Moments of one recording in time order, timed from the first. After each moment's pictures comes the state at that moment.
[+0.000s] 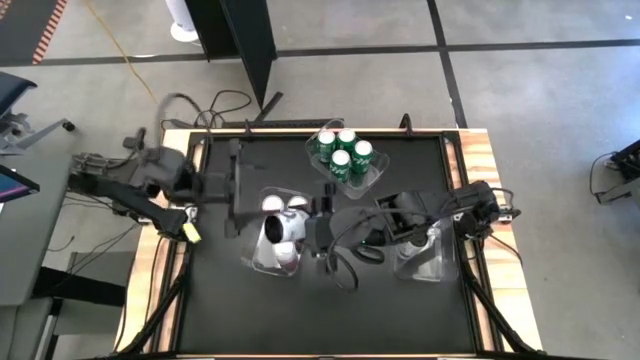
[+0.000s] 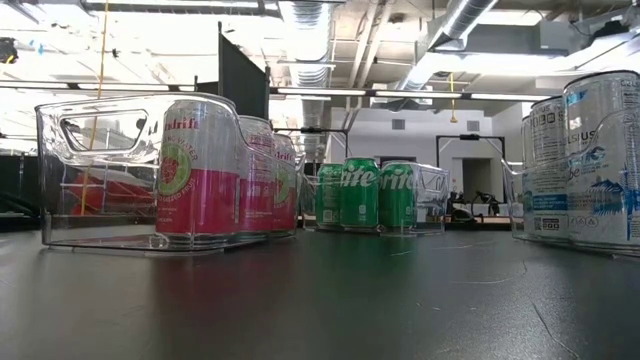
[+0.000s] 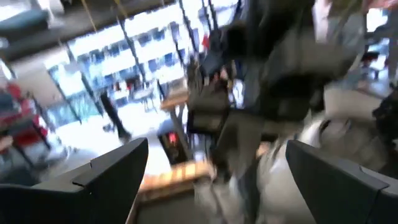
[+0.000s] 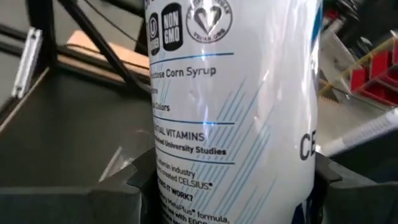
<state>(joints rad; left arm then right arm) -0.30 1.10 1.40 -0.25 -0.30 0.34 0.34 1.95 2.33 -0.86 0.52 -0.23</state>
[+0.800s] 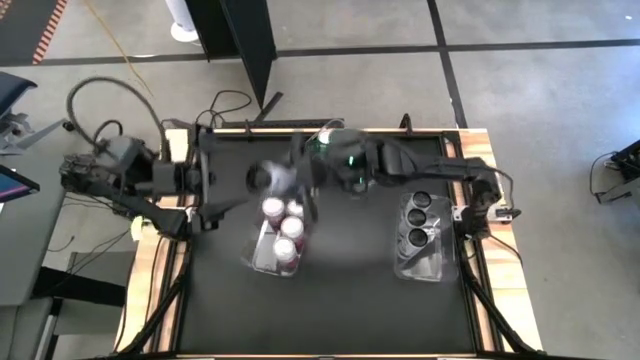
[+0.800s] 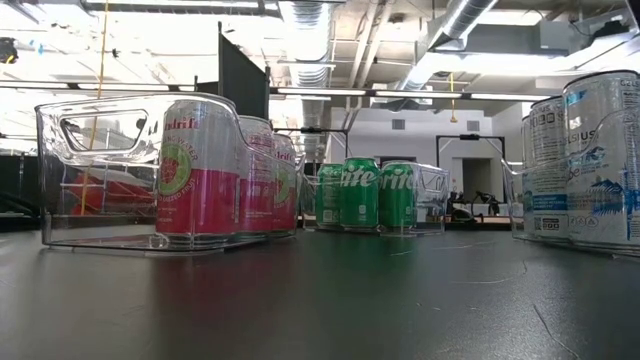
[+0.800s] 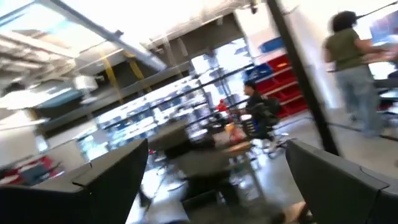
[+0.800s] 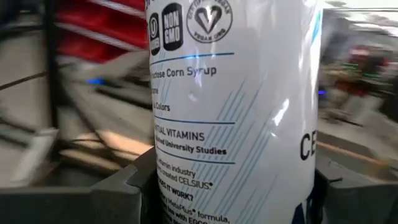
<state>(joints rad) -0.31 1.02 1.40 -0.04 -0.28 0.52 0.01 1.87 2.09 -0.31 -0.09 -0.32</state>
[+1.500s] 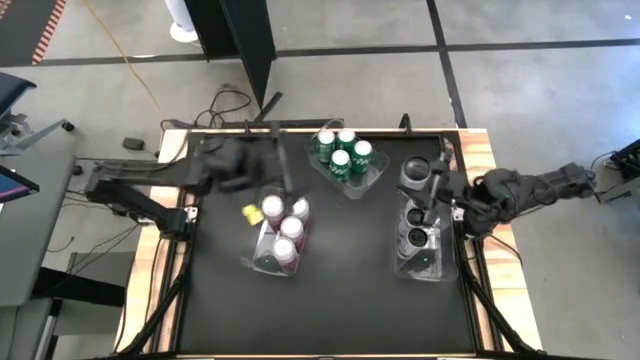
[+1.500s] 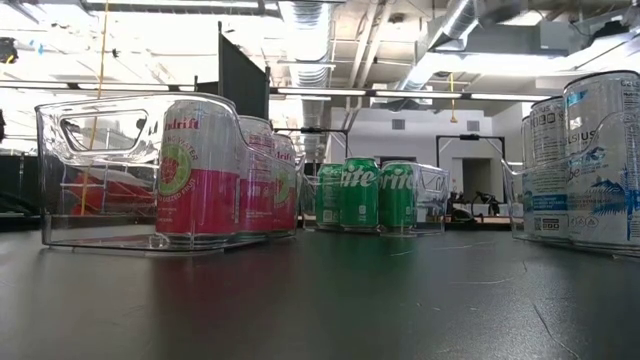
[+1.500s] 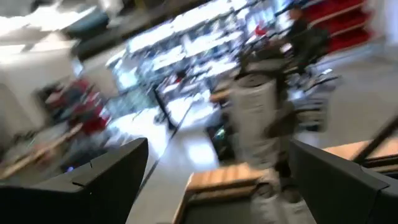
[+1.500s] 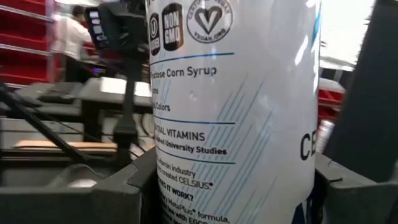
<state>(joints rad) -0.07 1.33 1.43 0.03 -0.29 0.41 0.26 0.64 0.65 0.17 0.58 -0.28</state>
